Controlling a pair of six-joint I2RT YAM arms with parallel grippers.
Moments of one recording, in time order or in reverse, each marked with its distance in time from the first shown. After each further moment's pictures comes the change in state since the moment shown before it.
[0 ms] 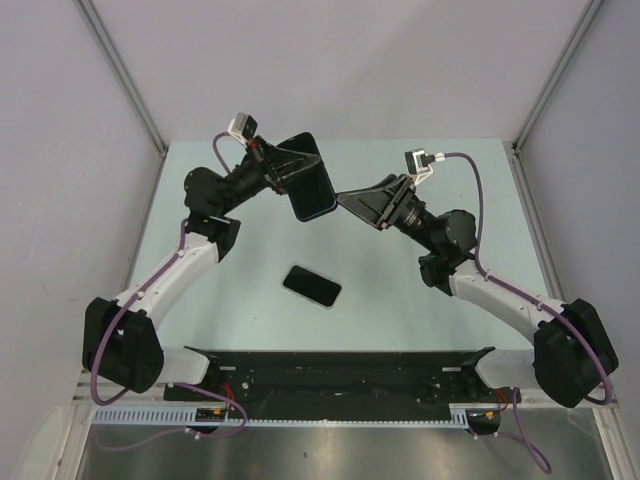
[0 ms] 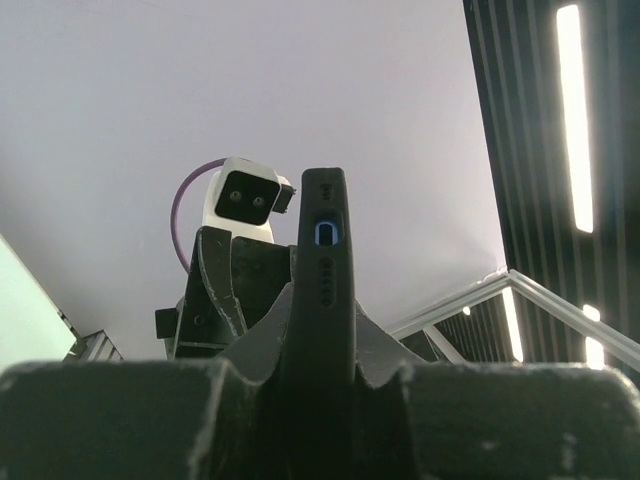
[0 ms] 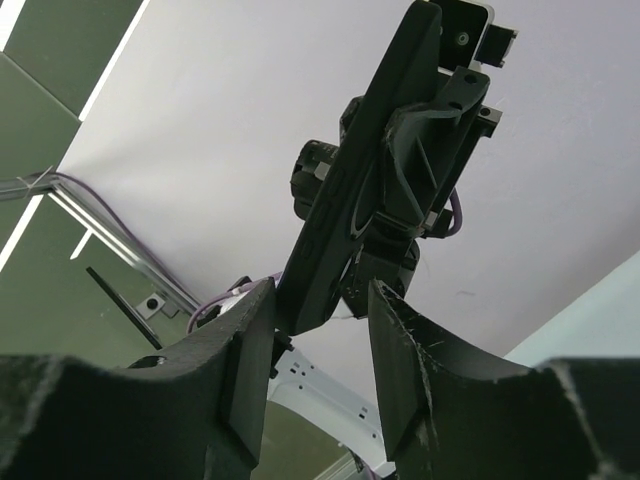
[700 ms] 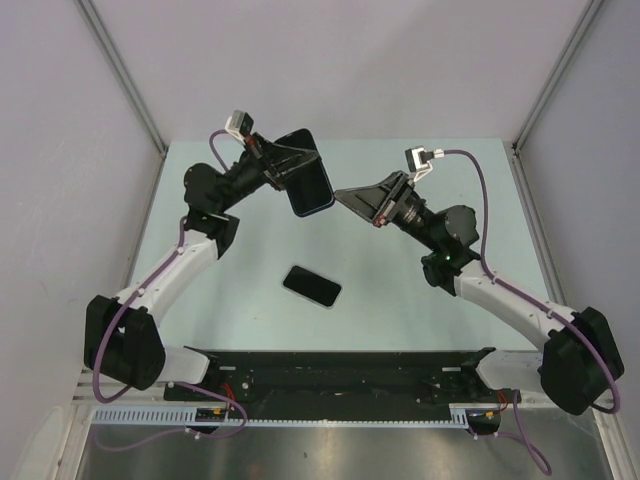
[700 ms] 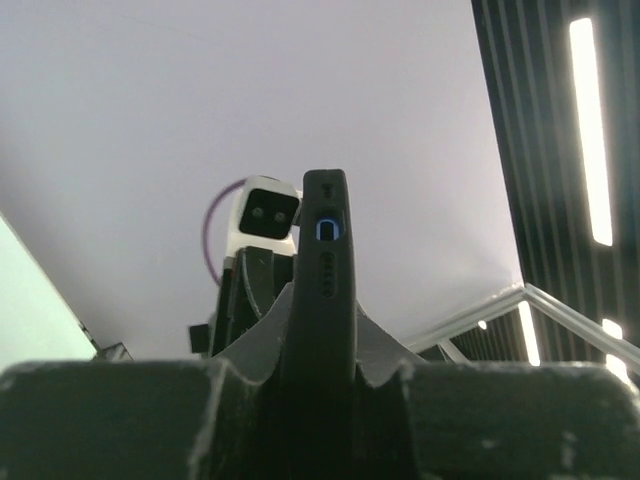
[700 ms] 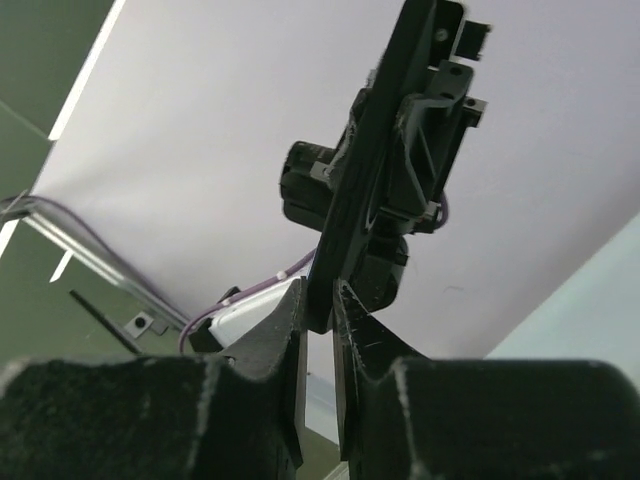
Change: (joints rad) left arm 0.012 0.016 0.017 -0.020 -0.006 0.030; right arm 0.011 -0.023 0.021 -0.089 0.027 -0.002
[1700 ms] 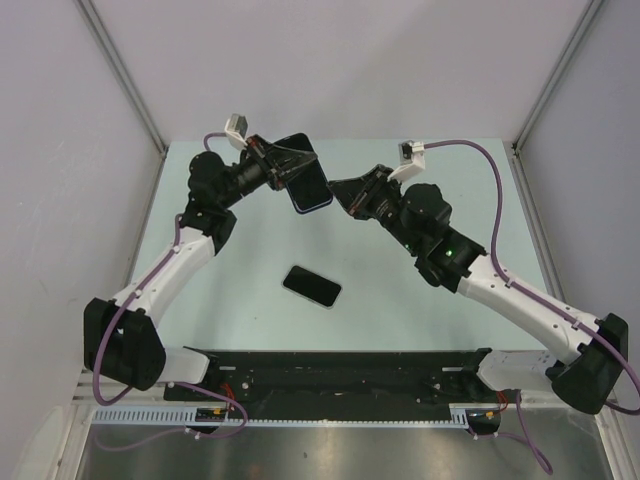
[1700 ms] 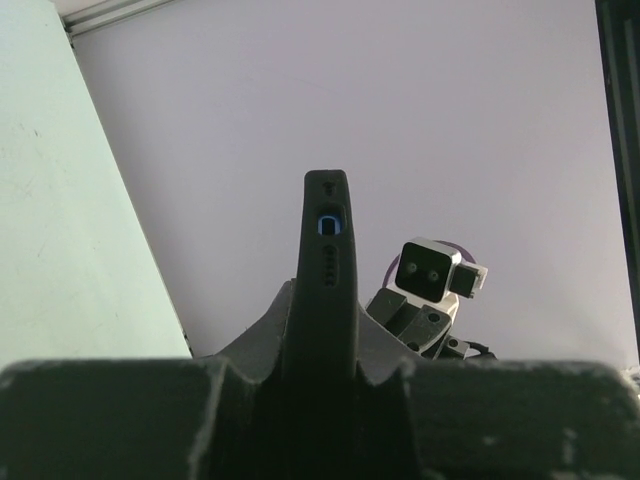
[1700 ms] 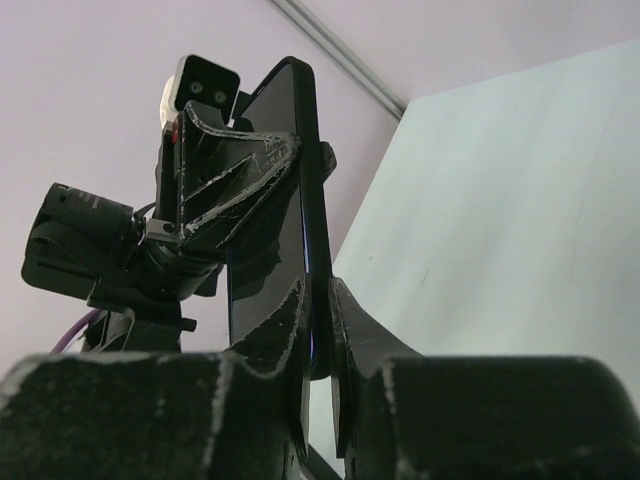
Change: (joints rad) left arm 0.026 -0.009 0.040 -0.327 -0.098 0.241; right arm 0.191 -0.023 0.310 -0.890 0.603 -0.487
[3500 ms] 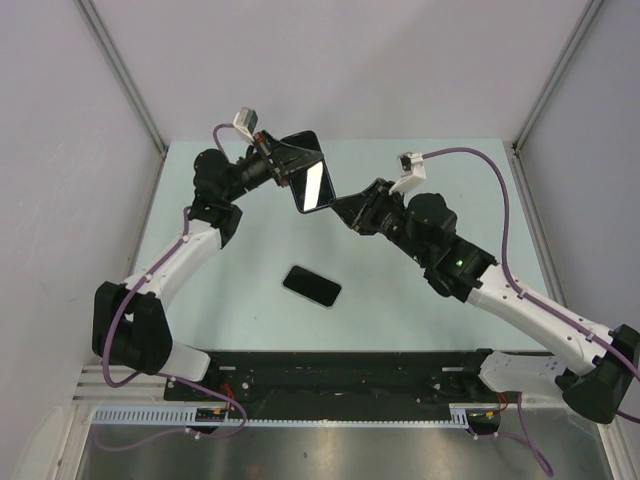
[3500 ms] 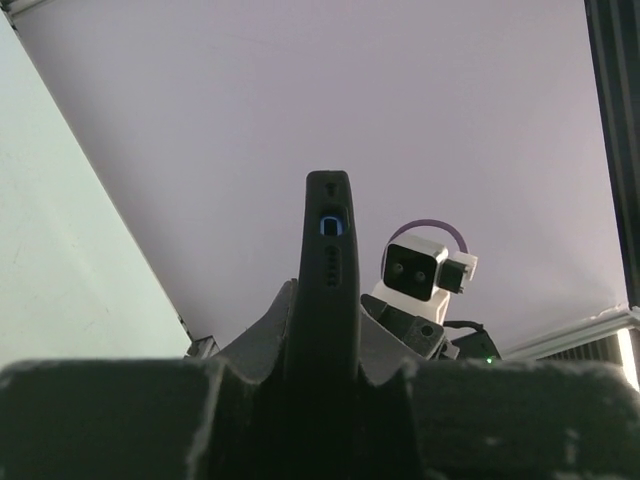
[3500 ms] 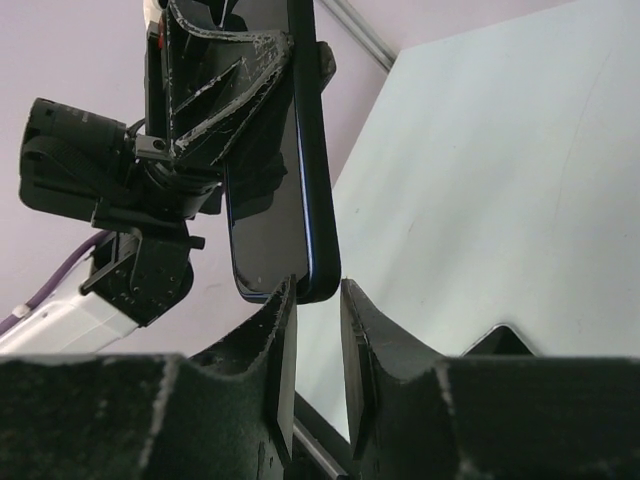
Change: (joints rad) left arm 0.006 0.084 0.029 0.154 0.104 -0.010; right arm 0.044 -0.064 -0.013 -0.143 0.008 -0.043
